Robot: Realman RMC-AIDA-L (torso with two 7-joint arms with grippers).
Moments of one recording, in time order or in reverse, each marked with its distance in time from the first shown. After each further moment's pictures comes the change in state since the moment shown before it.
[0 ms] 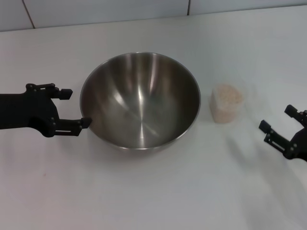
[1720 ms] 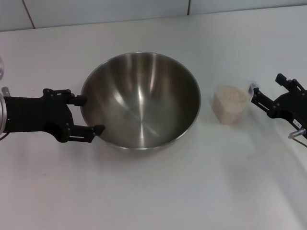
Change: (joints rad) left arm -0.027 -0.002 0.066 -0.025 0.013 -0.008 -0.013; right arm 0.190 0.005 0.115 0.064 0.054 0.236 -0.014
